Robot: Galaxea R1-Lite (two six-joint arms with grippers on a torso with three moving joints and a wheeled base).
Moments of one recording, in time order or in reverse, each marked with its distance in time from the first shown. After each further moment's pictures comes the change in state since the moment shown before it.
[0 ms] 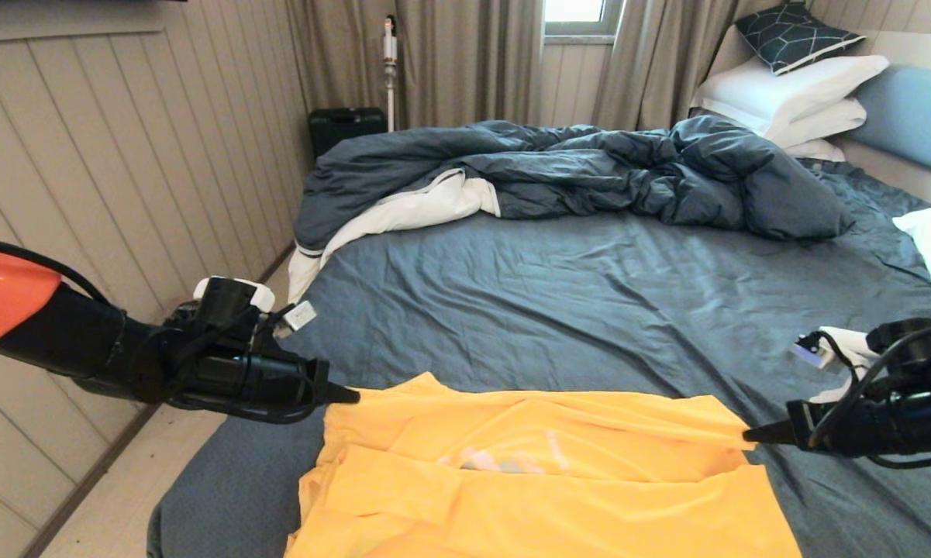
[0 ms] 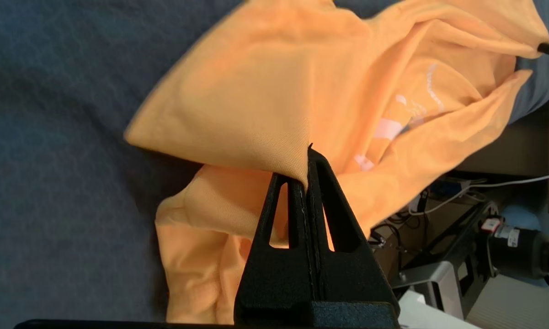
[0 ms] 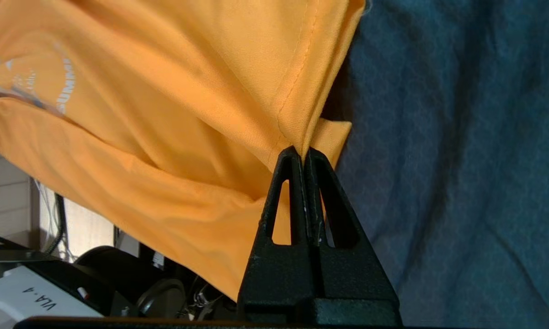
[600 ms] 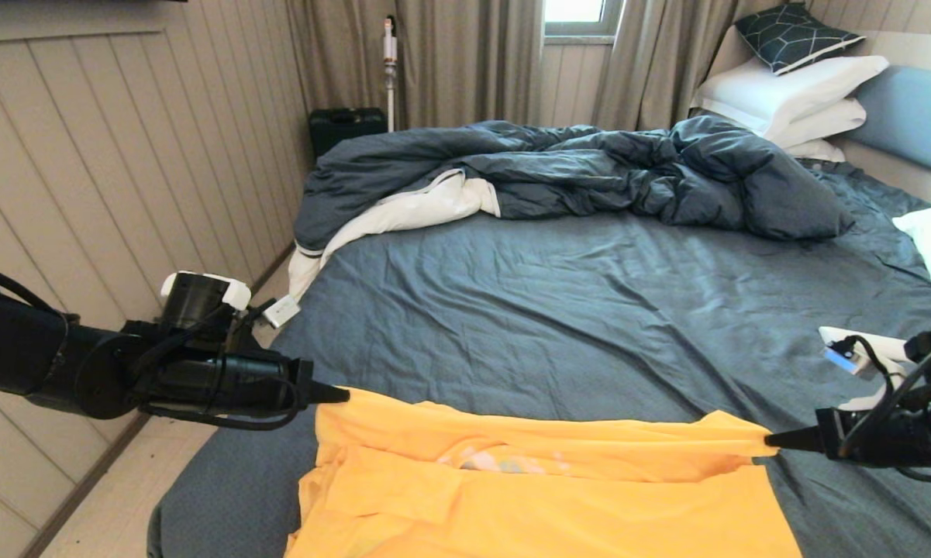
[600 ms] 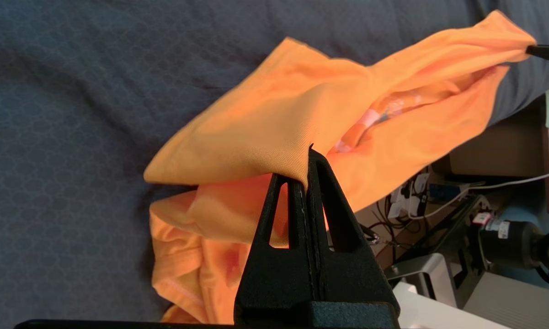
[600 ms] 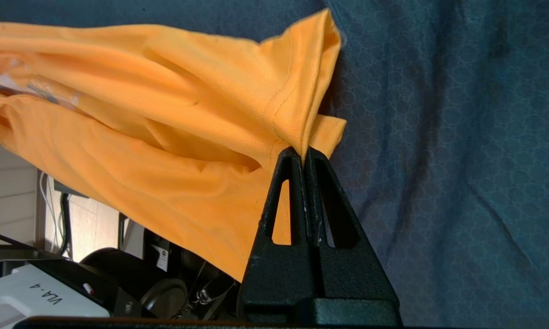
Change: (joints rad) left arm 0.007 -0.112 0.084 -0.025 -0.001 -0.004; right arm -0.072 -0.061 0.053 0.001 0.044 -0.035
